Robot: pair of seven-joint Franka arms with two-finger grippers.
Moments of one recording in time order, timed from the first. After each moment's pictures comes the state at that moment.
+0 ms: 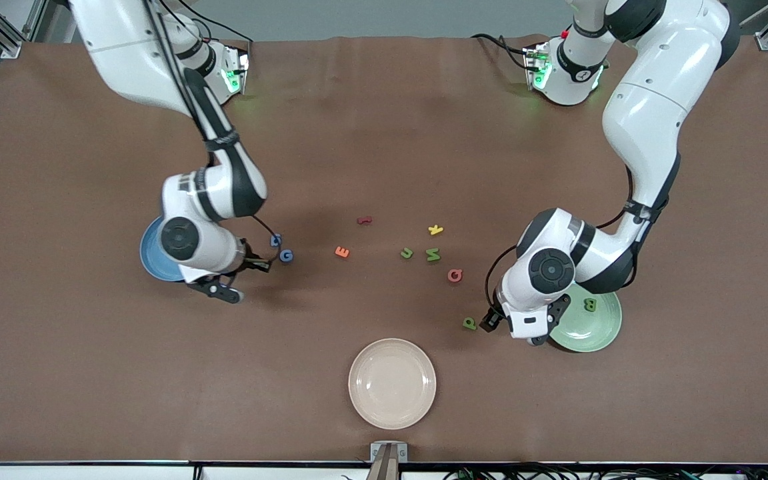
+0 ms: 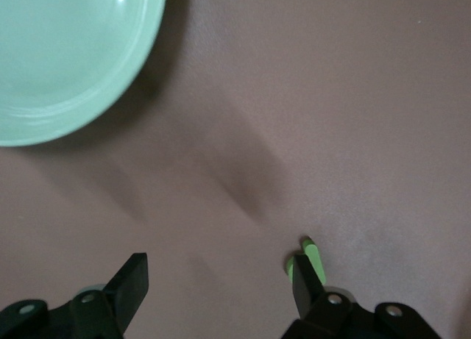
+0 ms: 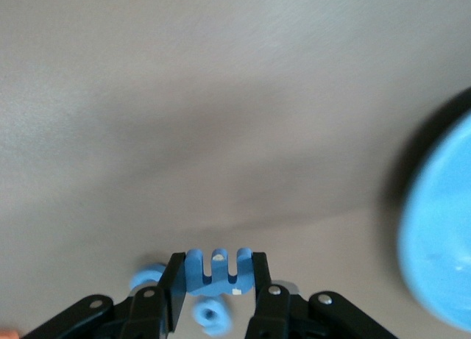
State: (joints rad) left arm -0.07 0.86 -0.44 -1.41 0.37 2.18 -1.49; right arm 0.42 0.48 -0.16 -1.88 0.21 2.18 0.43
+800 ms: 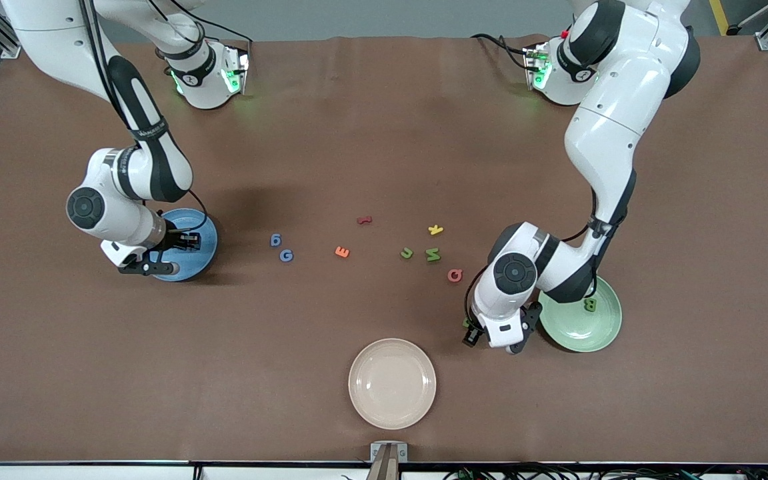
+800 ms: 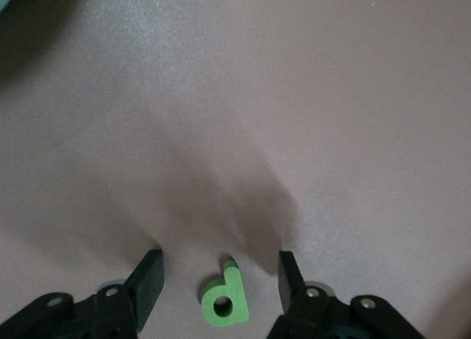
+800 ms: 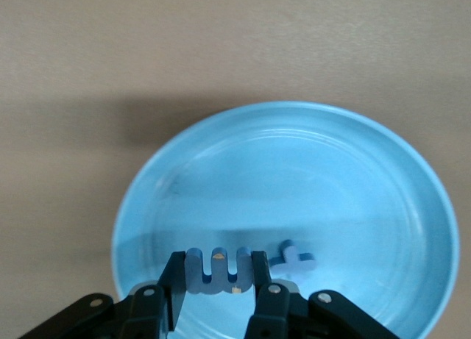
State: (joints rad) left arm -0.23 0.98 -0.30 -1.29 0.37 2.32 -1.62; right arm 0.20 0.34 -0.17 -2.23 0.15 2.43 -0.07
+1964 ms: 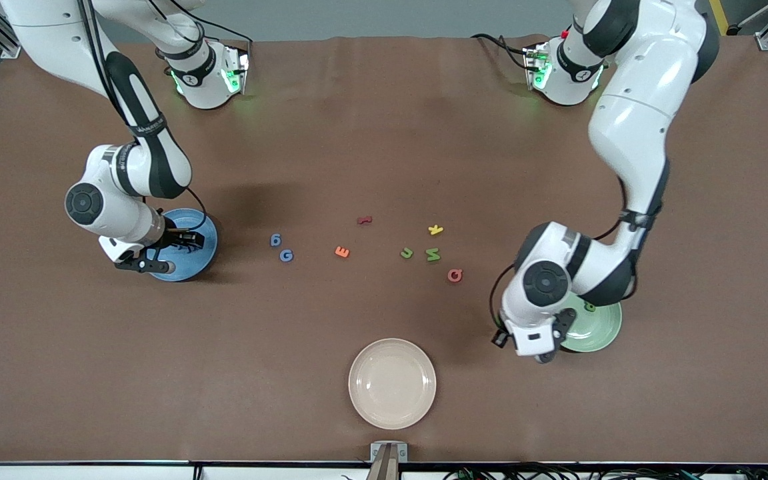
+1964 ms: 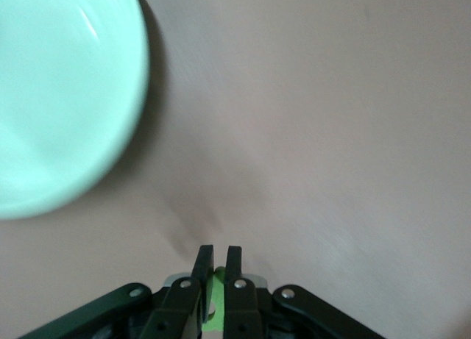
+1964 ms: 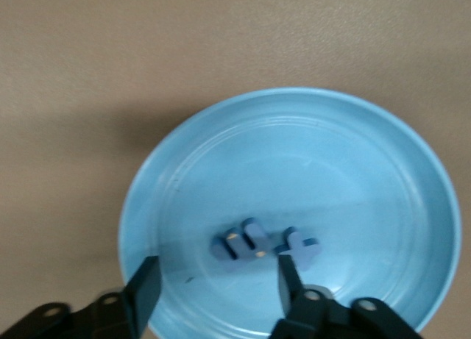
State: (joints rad) left arm -0.15 0.89 -0.30 -1.26 0.37 2.09 -1.42; right arm 0.21 0.32 -0.15 -2.25 0.14 2.43 0.09
